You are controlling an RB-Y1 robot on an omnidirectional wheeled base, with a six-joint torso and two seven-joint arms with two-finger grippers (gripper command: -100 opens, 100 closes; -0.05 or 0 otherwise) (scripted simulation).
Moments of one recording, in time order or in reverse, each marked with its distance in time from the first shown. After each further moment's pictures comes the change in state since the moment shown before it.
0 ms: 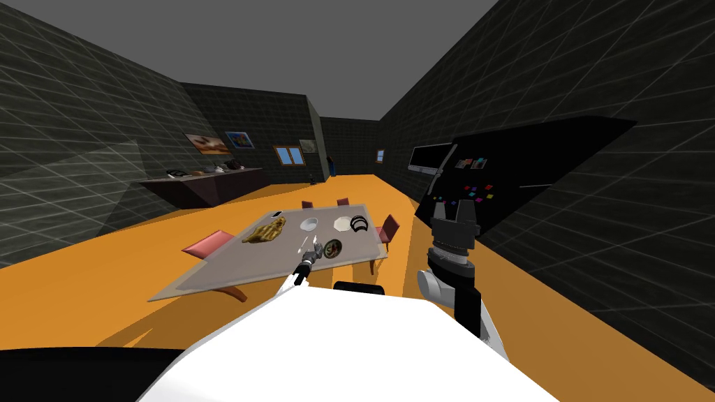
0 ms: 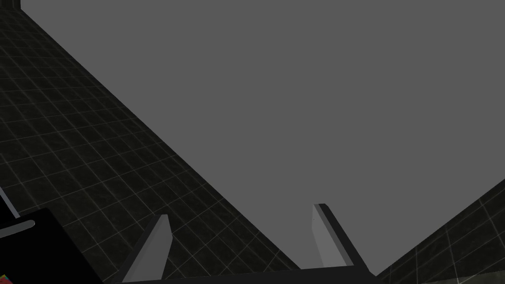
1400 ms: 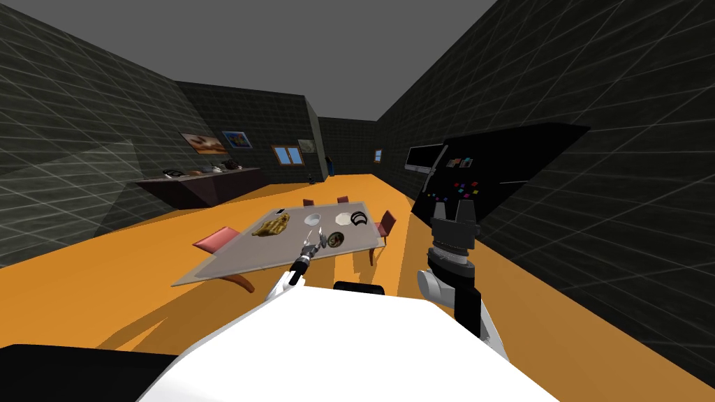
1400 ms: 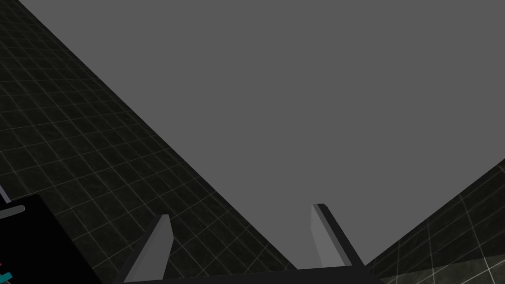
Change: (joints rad) left arm 0.098 0.054 -0.122 -0.233 0.060 -0.032 0.136; right arm 0.000 0.000 0.000 0.000 0.000 0.000 0.000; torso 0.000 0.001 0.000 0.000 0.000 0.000
